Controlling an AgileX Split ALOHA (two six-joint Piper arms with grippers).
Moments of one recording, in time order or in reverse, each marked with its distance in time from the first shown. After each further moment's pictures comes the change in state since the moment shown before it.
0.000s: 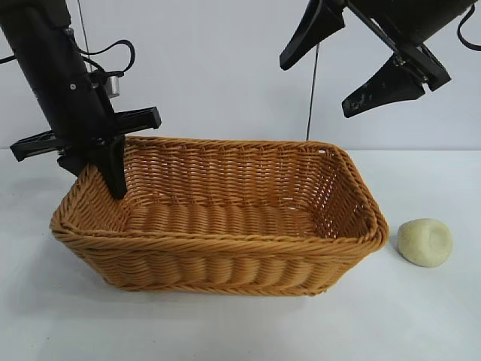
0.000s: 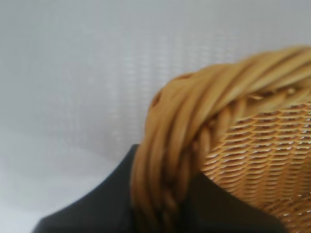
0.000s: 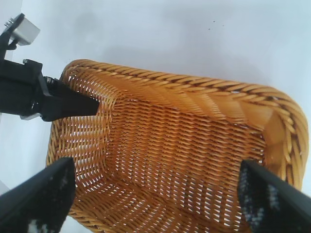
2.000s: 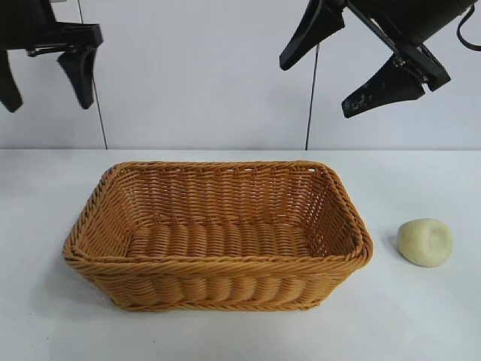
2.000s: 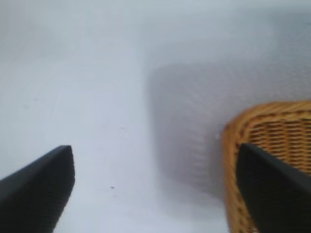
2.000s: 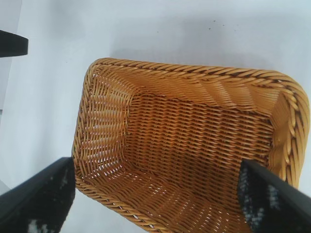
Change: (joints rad) left arm 0.155 -0.072 -0.275 0.314 0.195 0.006; right arm 0.000 0.000 0.000 0.000 0.002 0.000
